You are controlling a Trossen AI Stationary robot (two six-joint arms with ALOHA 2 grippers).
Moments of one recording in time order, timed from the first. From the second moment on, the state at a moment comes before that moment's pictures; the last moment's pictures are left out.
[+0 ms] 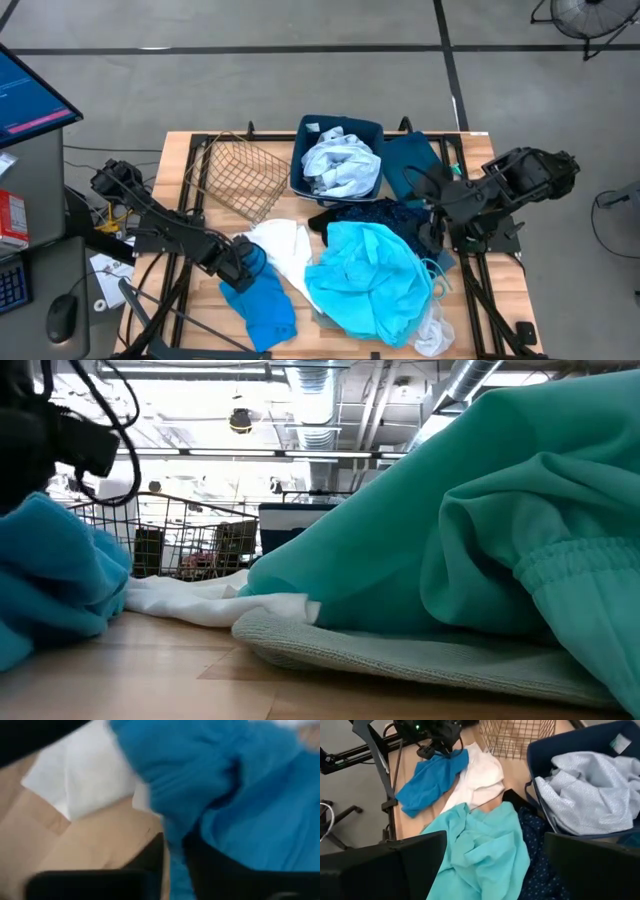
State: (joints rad) left arm -0.61 1.38 0.70 -0.76 -0.18 -1.29; right arm 0.45 1.40 1.96 -1.45 0.40 0.66
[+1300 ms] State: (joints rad) left arm -0.46 0.79 0.89 0.62 -0.83 0.18; right arm 0.49 1.39 1.96 -1.43 0.50 0.70
